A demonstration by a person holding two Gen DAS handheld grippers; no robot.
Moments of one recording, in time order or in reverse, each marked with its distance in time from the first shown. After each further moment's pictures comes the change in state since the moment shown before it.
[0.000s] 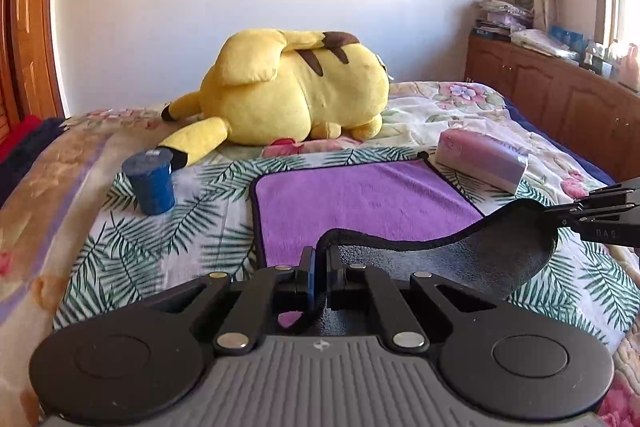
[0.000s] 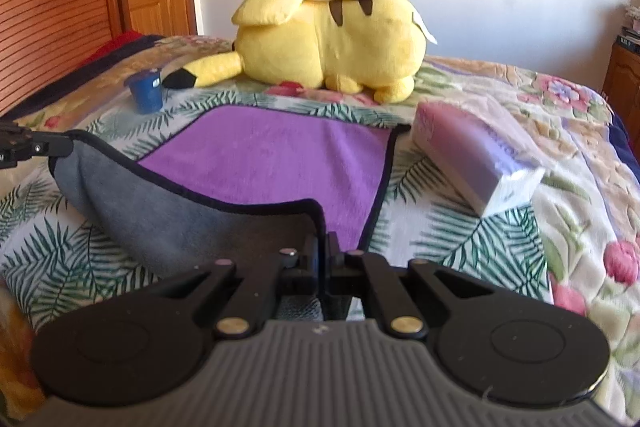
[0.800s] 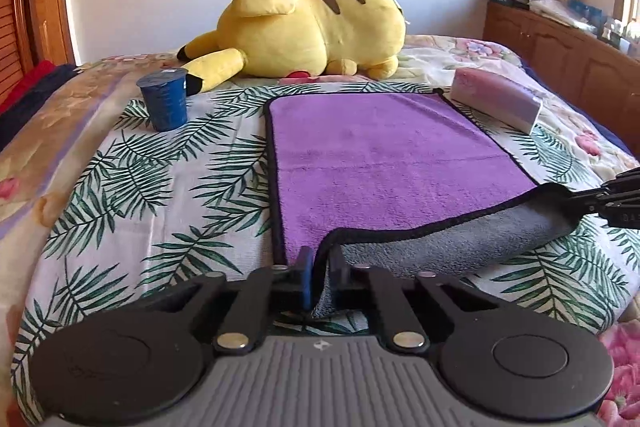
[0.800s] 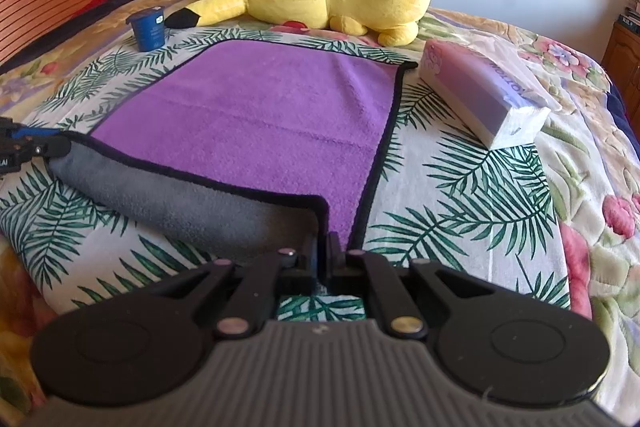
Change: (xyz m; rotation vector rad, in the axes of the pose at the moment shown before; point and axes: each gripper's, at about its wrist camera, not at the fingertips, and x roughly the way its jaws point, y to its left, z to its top) left arm 0.000 0.001 -0.063 -0.041 0.120 0.036; right arm -0.002 0.020 -0.032 -0.020 0.154 -0.035
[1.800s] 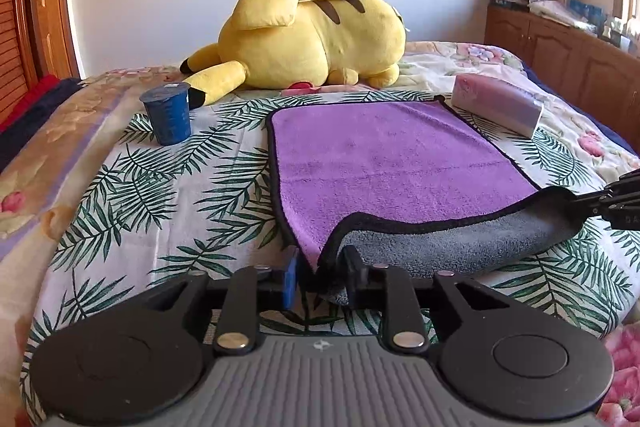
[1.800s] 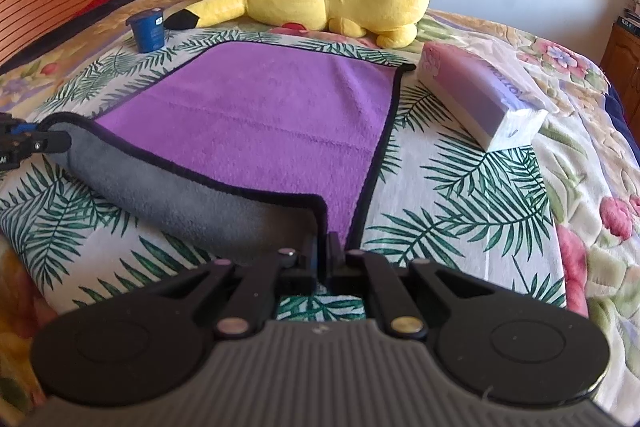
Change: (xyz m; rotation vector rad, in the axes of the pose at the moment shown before) left arm -0.004 -0.005 0.004 0.023 -0.028 0.030; right arm -0.002 -0.001 0.000 0.000 -0.003 -0.002
